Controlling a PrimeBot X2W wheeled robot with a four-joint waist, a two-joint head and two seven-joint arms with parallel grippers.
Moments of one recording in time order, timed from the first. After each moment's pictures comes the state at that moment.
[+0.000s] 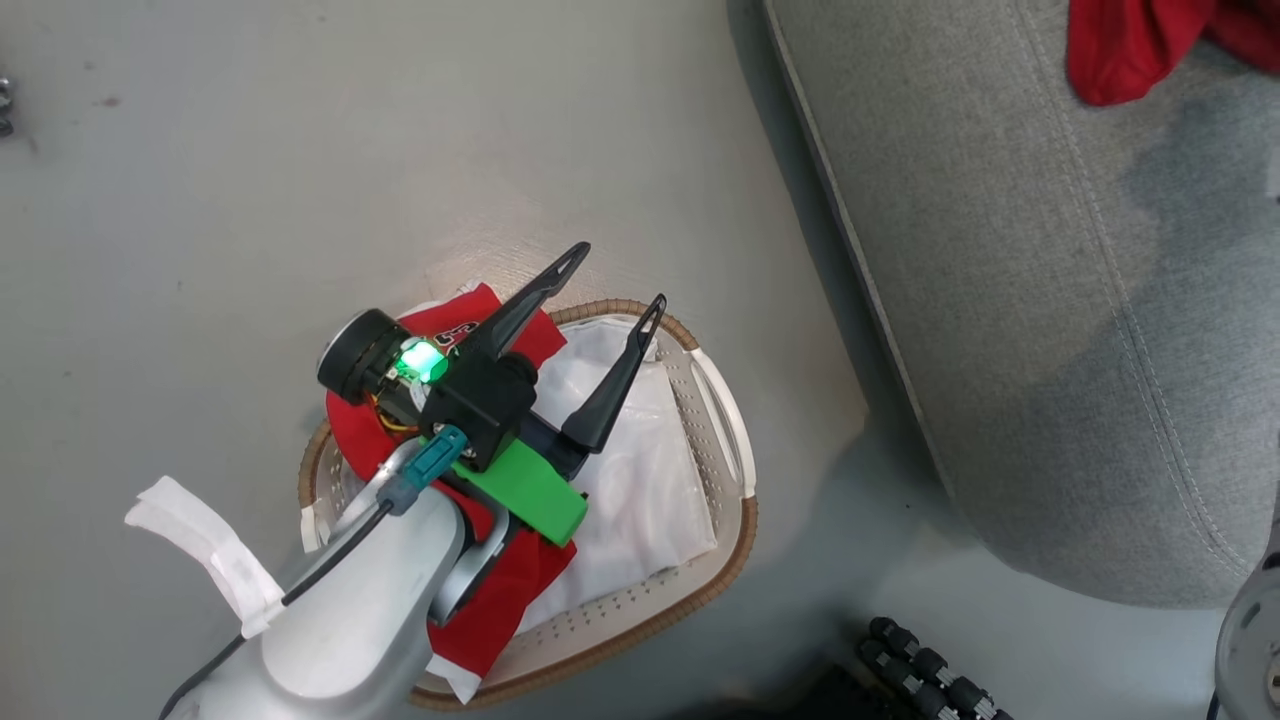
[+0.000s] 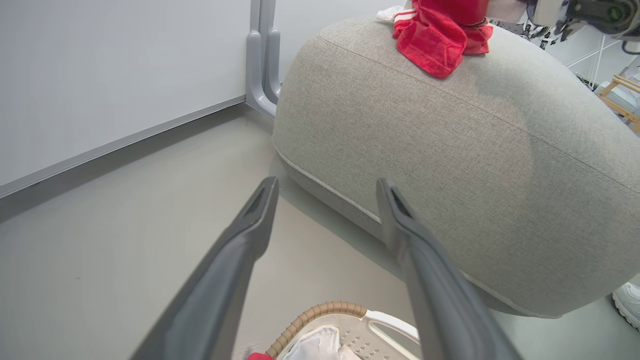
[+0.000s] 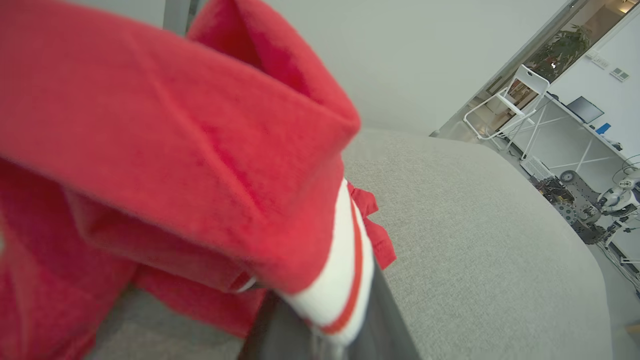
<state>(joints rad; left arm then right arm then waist) -0.59 0.28 -0.76 0.24 -0.37 -0.08 -0.25 -0.95 -0.18 -0.57 0.67 -0.40 0.13 -0.26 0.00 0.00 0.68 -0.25</state>
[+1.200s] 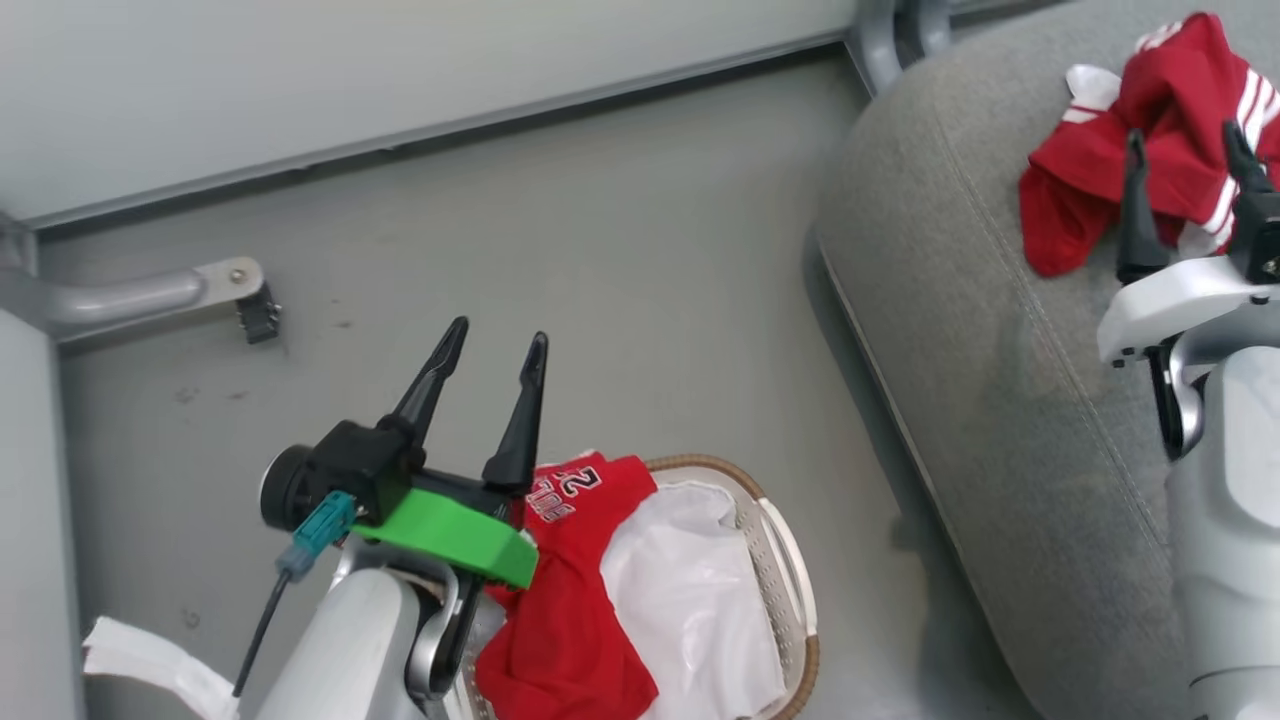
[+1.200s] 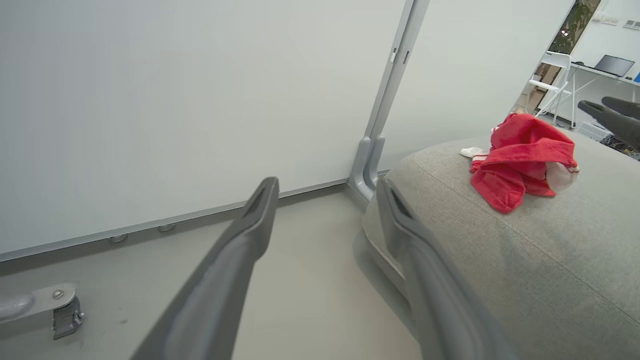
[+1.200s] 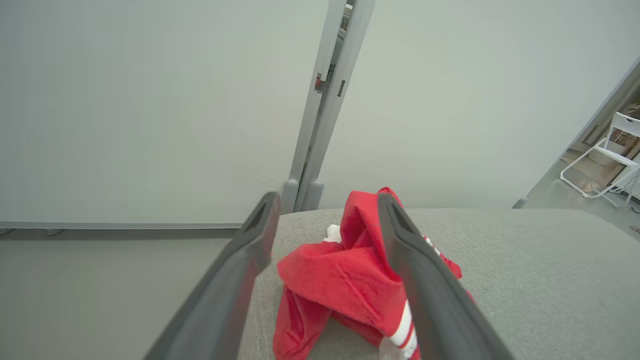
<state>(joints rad) -0.32 0.11 -0.39 0.26 -0.37 -0.12 -0.26 -0.66 -0.13 -0.28 0.54 -0.20 0.13 -0.26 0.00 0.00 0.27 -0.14</state>
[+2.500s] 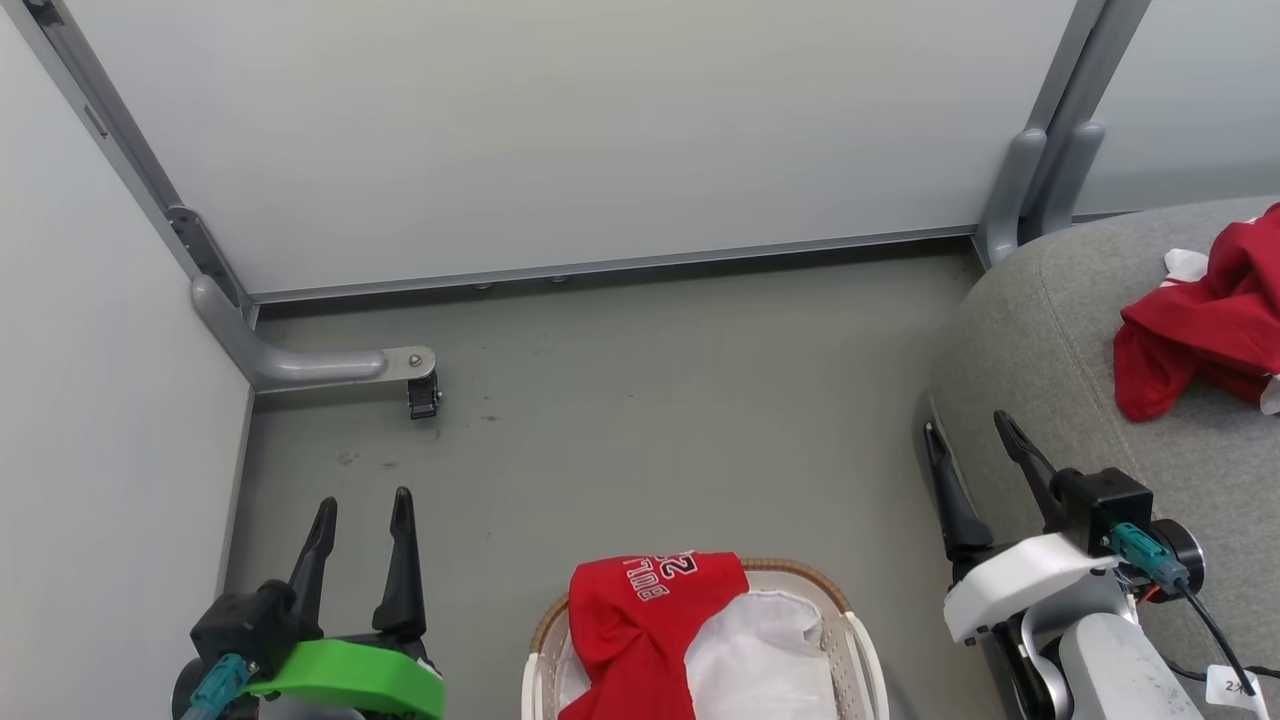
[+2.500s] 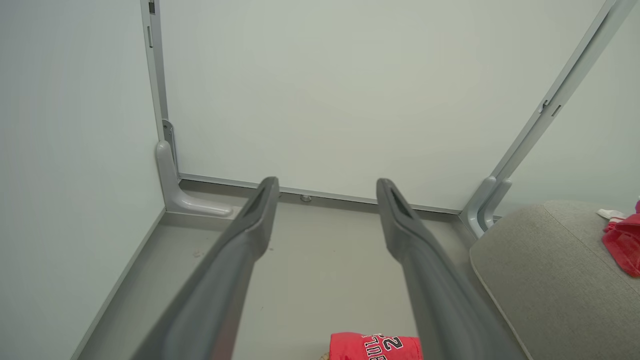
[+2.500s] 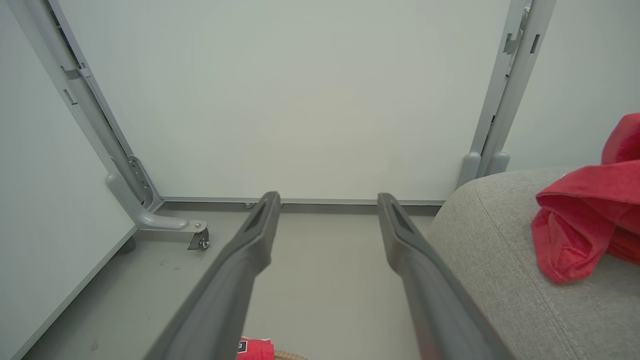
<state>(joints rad) -0.02 0.05 -0.10 0.26 -0.36 -0.12 -0.26 -0.19 -0.05 0.03 0.36 0.14 0.13 -0.26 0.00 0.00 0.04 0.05</state>
